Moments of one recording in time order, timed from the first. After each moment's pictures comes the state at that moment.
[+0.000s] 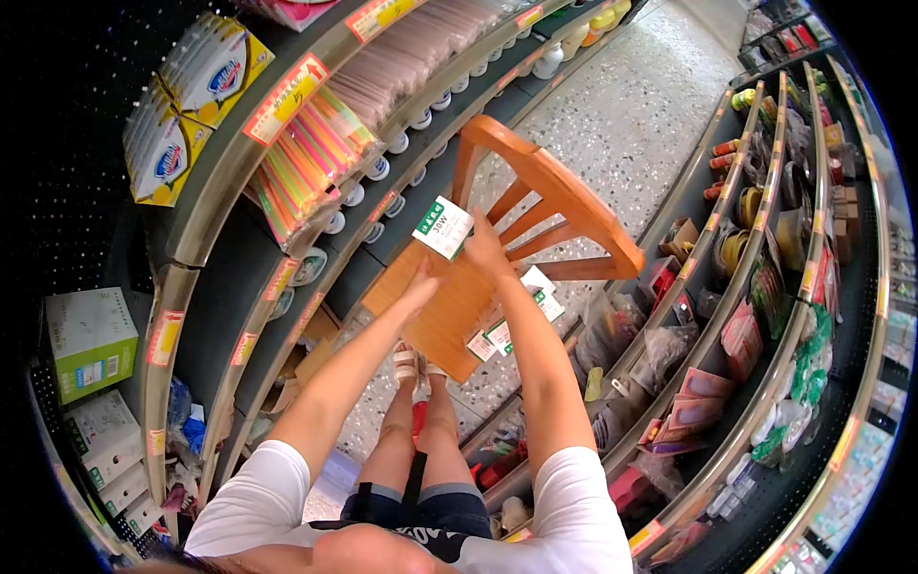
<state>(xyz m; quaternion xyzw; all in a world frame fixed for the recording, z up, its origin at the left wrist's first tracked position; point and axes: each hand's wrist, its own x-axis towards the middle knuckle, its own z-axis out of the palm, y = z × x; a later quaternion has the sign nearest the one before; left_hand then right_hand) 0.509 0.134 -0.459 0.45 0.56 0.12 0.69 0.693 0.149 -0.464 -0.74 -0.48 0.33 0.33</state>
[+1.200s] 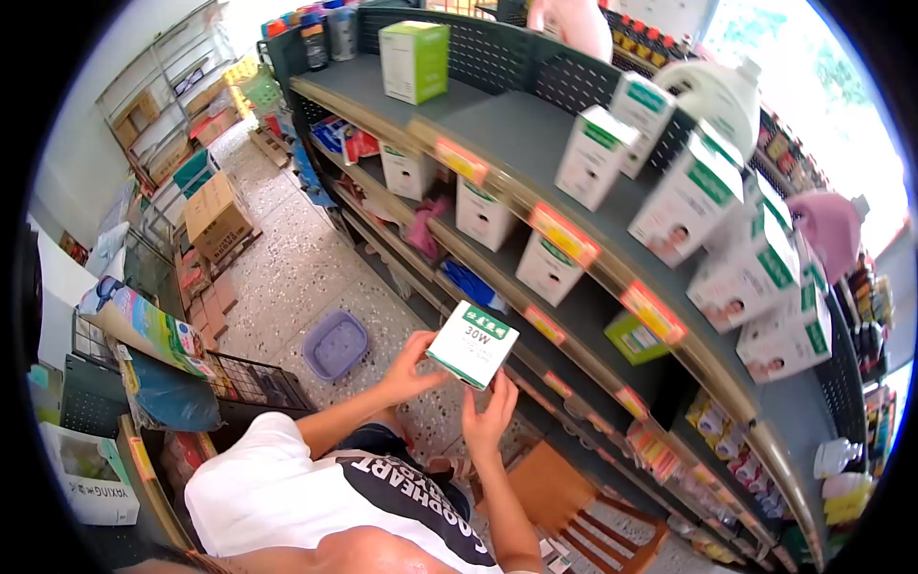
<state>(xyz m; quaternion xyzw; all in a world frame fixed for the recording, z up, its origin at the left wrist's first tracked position) 0.073 -0.182 -0.046 0.35 0.70 0.61 0.16 0.209 -0.057 -0.066 -0.20 -0.80 0.41 0.38</state>
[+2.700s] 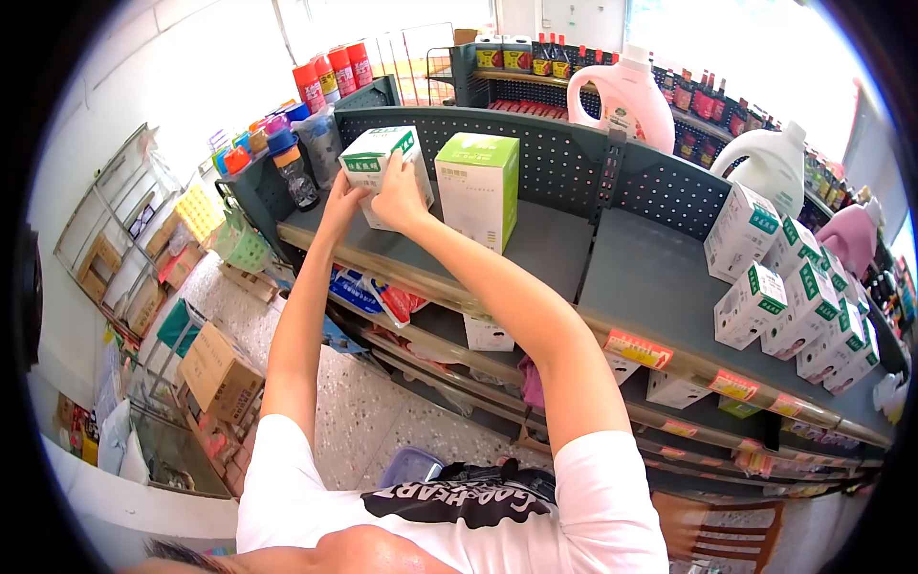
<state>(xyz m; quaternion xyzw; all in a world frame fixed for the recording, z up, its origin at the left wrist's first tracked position) -0.630 -0.198 0.177 0.39 0.61 0.69 0.07 -0.503 -0.085 0.200 -0.04 -0.85 0.38 0.37</state>
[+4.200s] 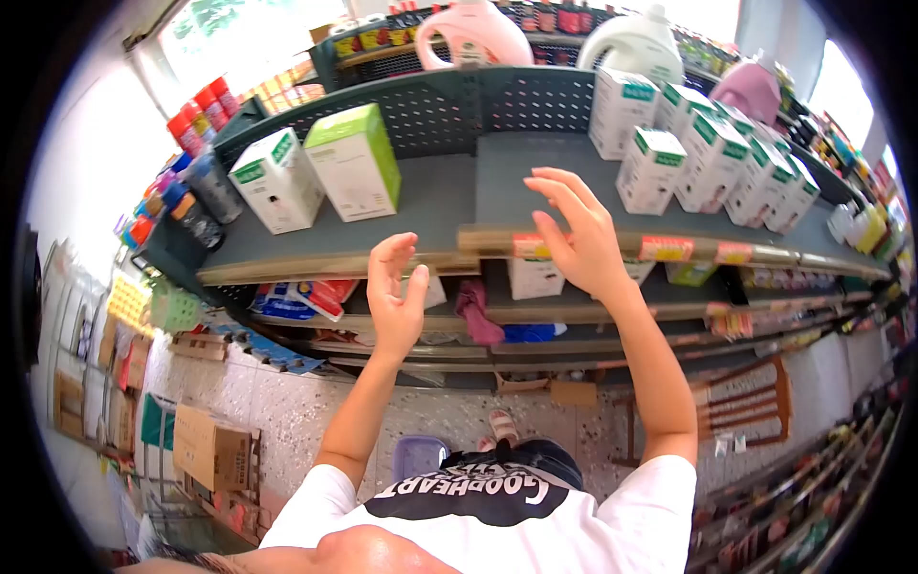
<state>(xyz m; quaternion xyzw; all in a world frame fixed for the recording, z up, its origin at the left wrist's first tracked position) -0.301 -0.172 0.124 0.54 0.48 0.69 0.04 -0.091 -0.030 0.208 -0.13 -0.84 0.21 0.48</state>
